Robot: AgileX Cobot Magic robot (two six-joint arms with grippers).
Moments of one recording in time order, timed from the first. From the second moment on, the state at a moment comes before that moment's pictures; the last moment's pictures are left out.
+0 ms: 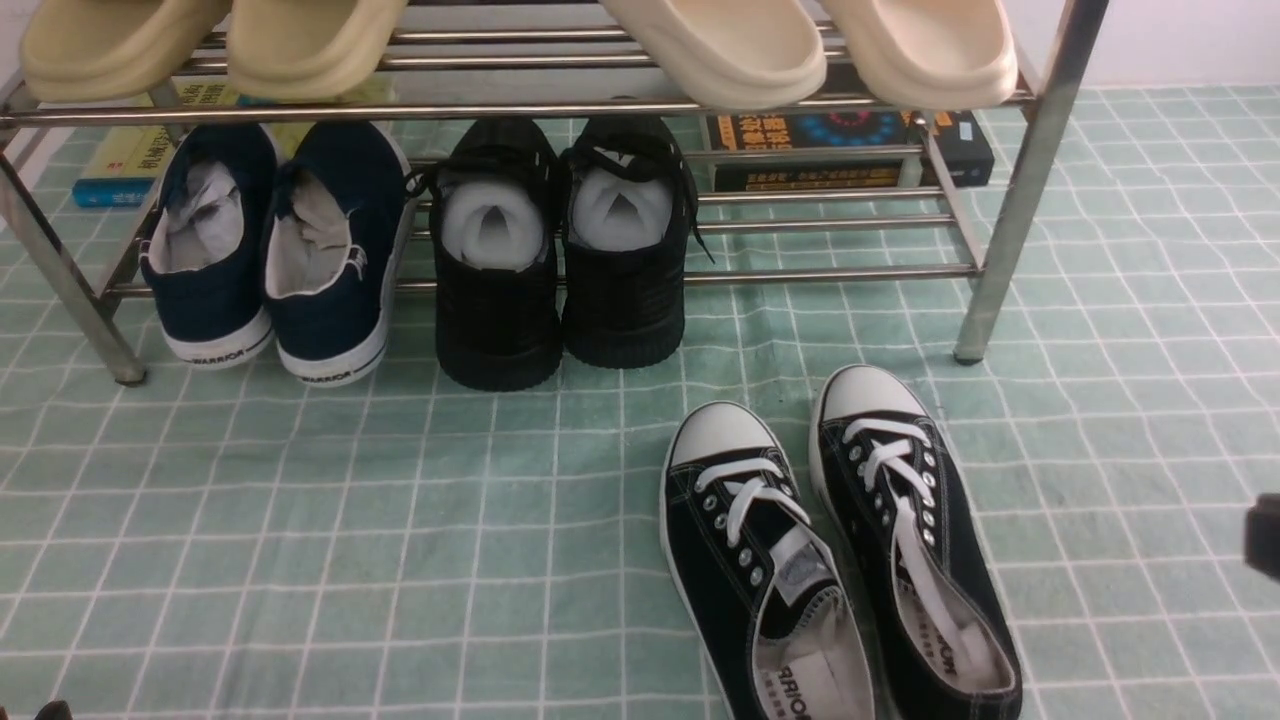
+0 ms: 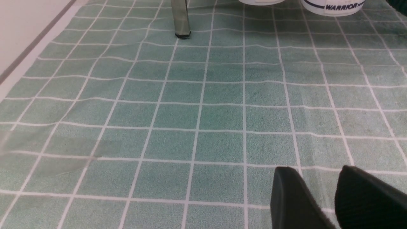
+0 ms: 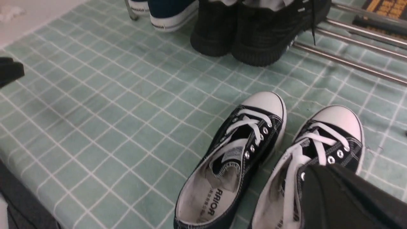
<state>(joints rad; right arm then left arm) 0.71 0.50 -0.59 0.07 0.52 0.09 0.03 -0.01 0.02 0.12 0.38 -0.08</state>
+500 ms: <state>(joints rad) 0.71 0.50 -0.46 0.05 0.33 0.09 0.03 -0.01 0.02 0.12 0.38 -0.08</state>
